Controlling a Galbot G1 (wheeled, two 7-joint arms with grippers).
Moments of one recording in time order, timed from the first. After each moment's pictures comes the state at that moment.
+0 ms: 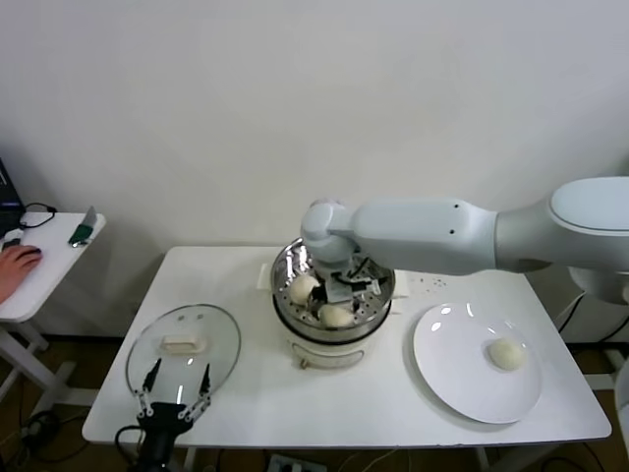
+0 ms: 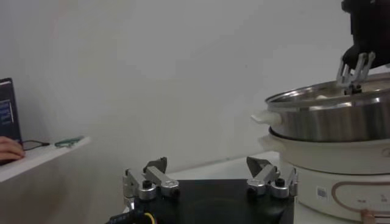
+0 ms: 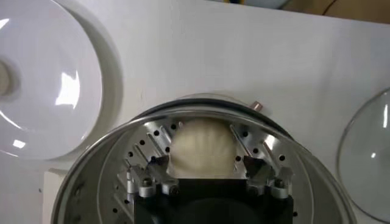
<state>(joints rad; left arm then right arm) 1.80 -1.39 -0.60 -2.02 0.03 -0.23 -0.07 0.62 1.29 -1.47 1.38 -0.22 0.53 -1.12</state>
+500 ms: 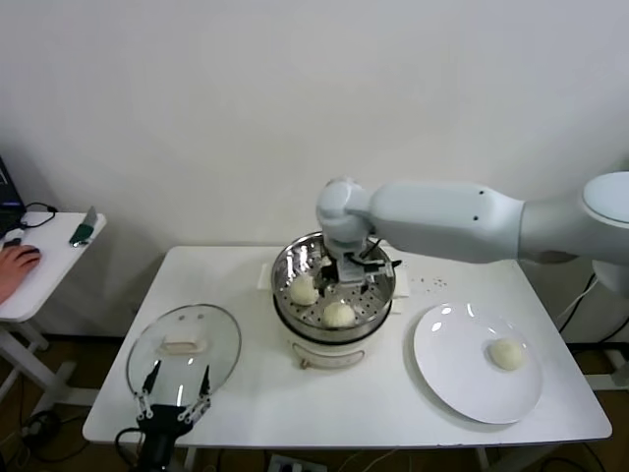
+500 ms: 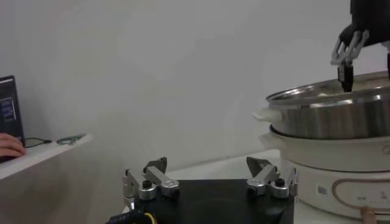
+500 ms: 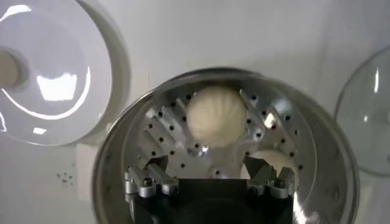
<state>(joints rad) 1.81 -1.40 -0.60 -2.02 0.03 -0.24 -0.07 0.68 1.18 -1.44 1.38 -0.21 0.50 -1.10</state>
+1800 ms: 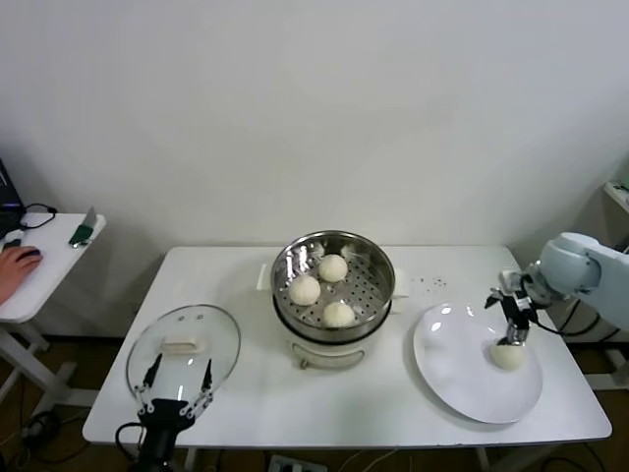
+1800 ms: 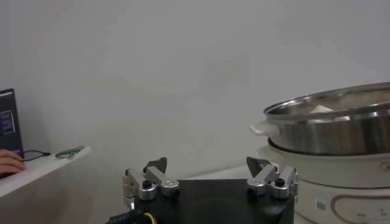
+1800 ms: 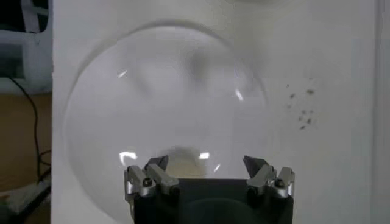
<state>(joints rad) 1.81 -1.40 -0.59 -2.07 0.05 -0.21 -0.09 0.28 0.43 -1.21 1.38 0.12 -0.25 -1.00</state>
